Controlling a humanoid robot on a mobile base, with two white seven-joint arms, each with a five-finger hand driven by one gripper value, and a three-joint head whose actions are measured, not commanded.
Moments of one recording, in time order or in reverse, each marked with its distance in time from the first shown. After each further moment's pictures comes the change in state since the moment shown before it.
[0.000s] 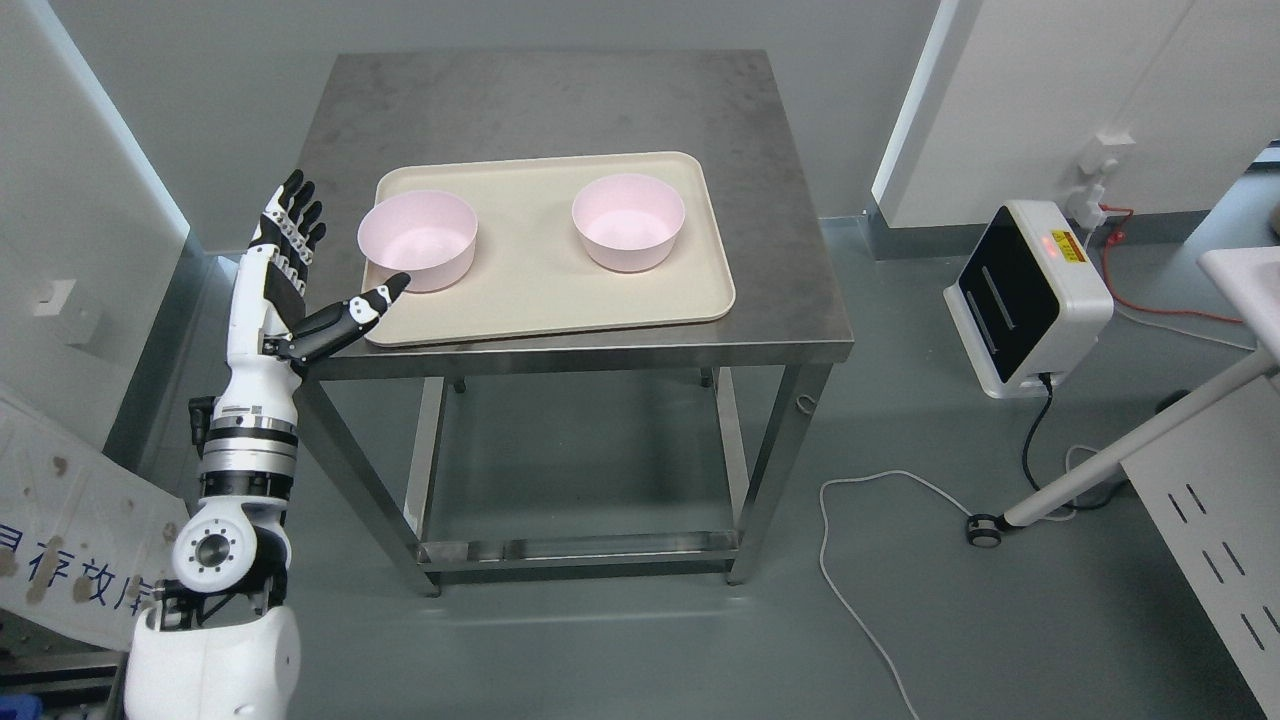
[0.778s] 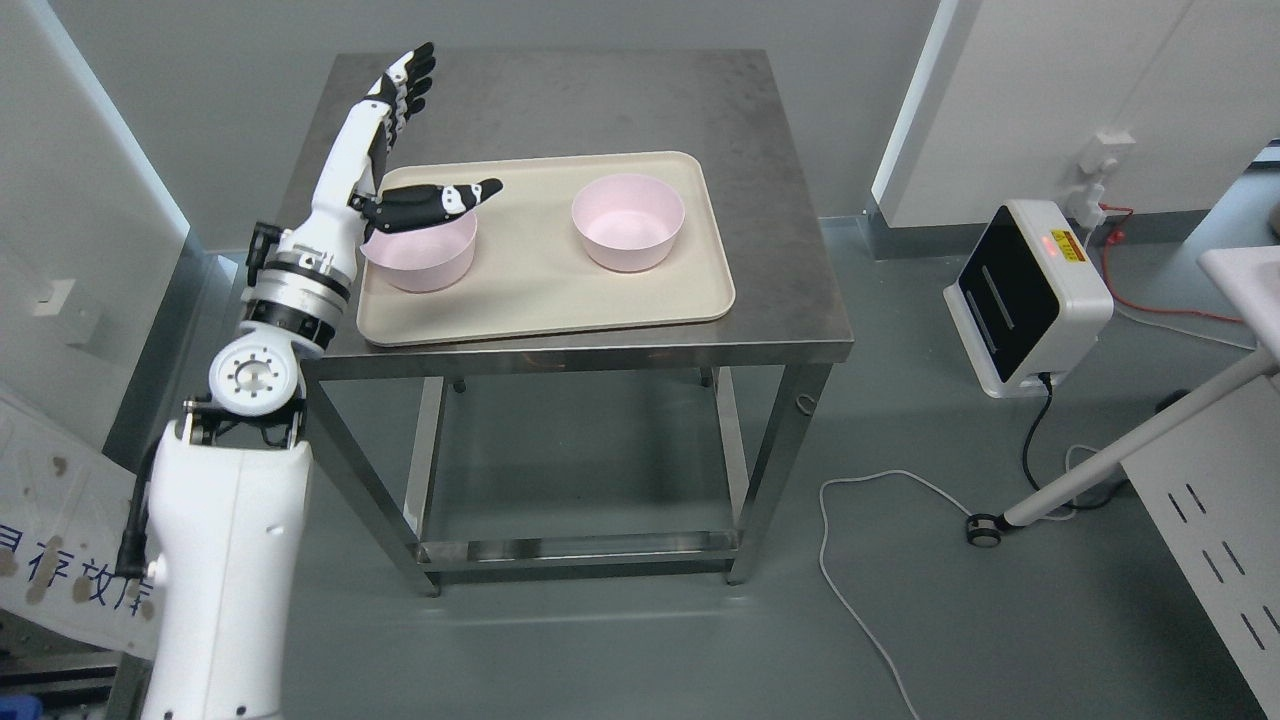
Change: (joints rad) left arm -0.432 0.095 -0.140 0.327 -0.321 0.008 -0.214; right arm 0.000 0.000 0.000 0.000 0.000 0.000 -0.005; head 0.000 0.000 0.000
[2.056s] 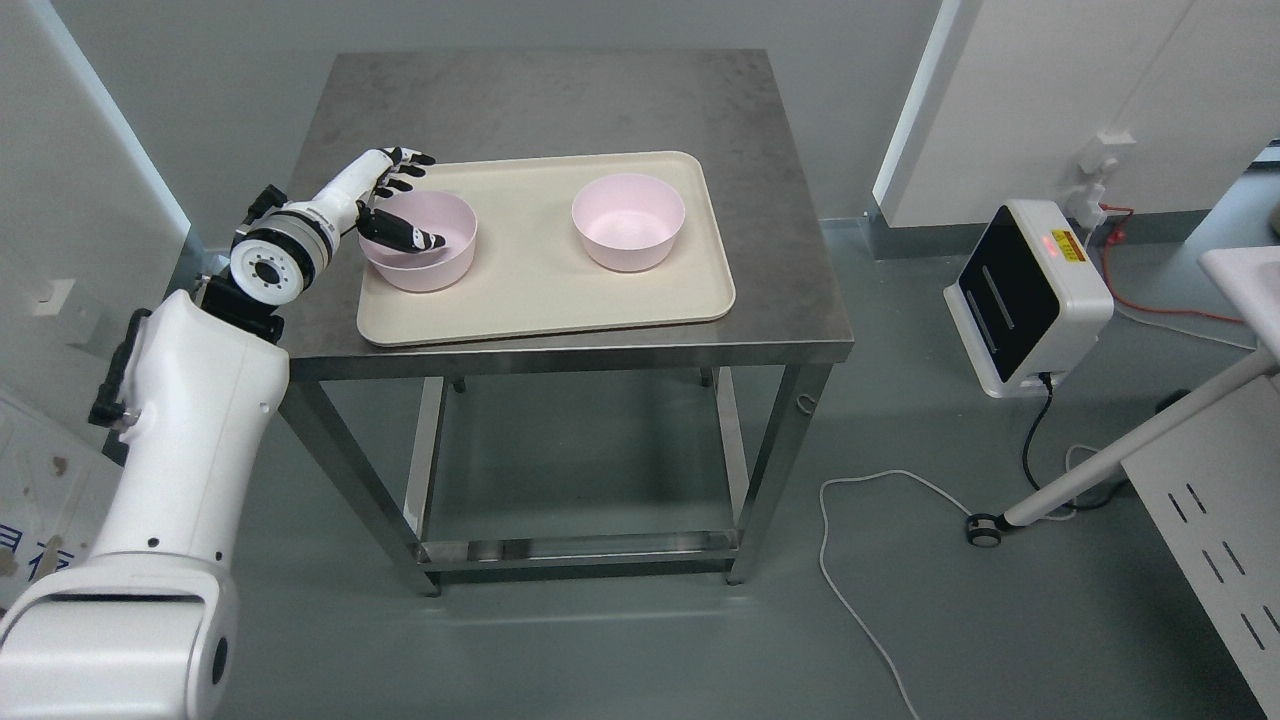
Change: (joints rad) left arm -0.265 0.083 -0.093 0.544 -0.312 0.120 -0.079; right arm 0.000 0.000 0.000 0.000 0.000 0.000 0.000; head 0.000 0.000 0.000
